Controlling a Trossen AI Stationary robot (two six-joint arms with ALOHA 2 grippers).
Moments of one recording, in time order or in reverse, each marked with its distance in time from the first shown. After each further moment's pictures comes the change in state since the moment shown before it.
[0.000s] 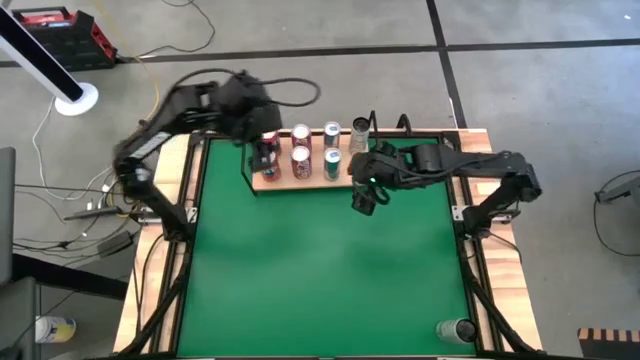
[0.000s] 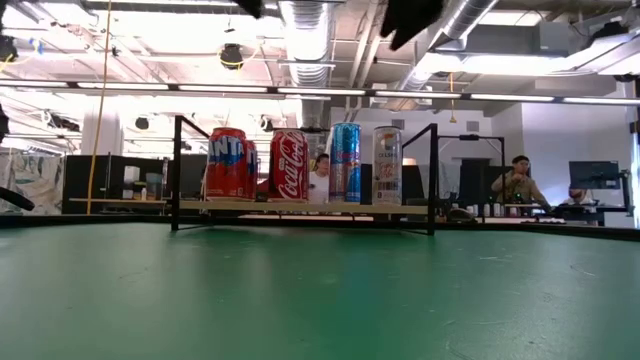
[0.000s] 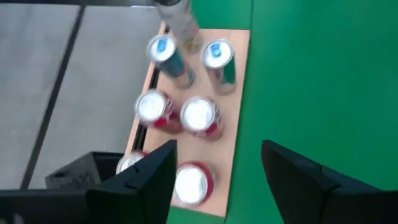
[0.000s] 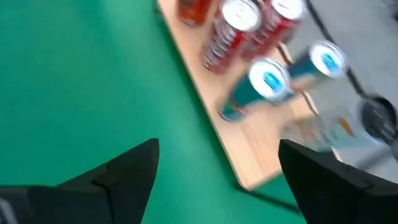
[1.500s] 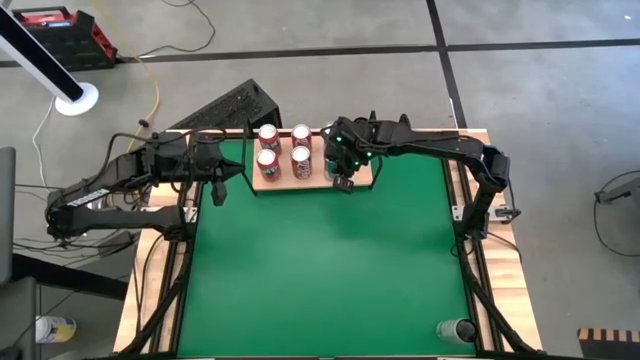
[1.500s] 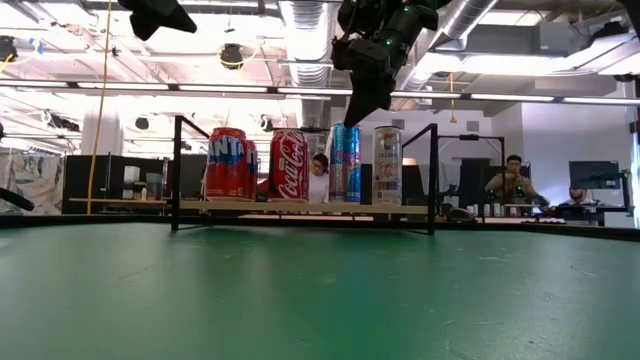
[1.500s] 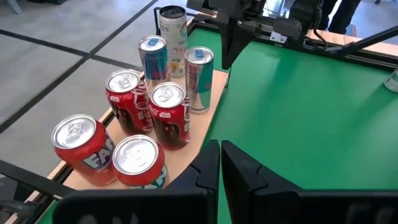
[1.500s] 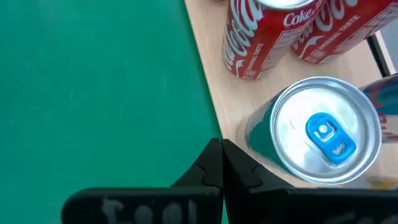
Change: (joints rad) left arm -0.016 -0.863 -1.136 0.708 0.068 -0.269; right arm -0.343 0.212 -0.100 0.288 -0.498 -0.289
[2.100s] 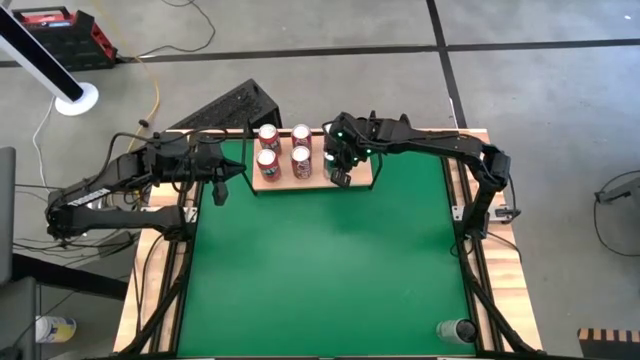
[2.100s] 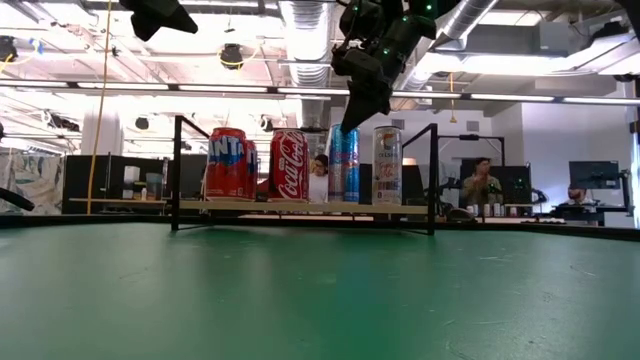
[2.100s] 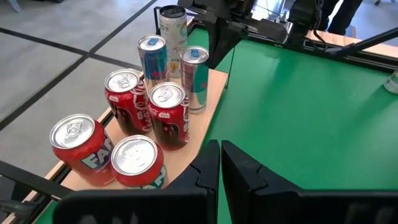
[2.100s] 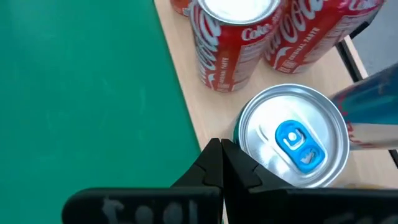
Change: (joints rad) left arm 0.000 0.007 0.000 0.004 0.000 -0.008; right arm -0.041 0.000 -0.034 0.086 0.024 0.011
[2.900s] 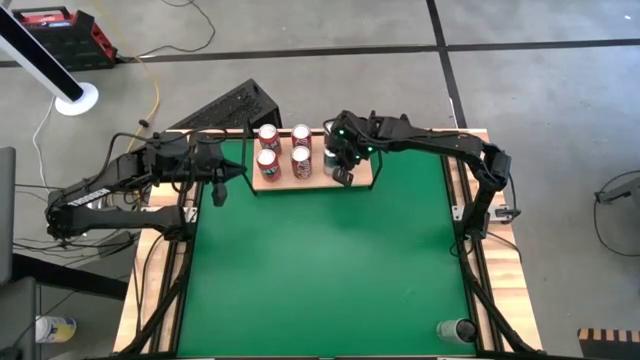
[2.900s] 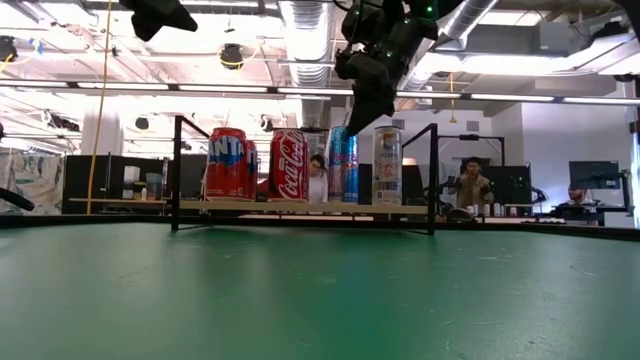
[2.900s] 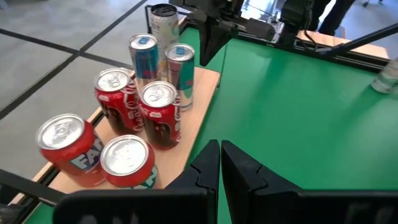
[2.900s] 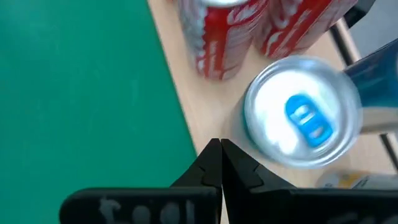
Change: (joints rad) left arm 0.000 0.000 0.000 -0.001 0.034 -0.011; right arm -0.009 -0.001 0.000 -0.036 0.003 -0.013
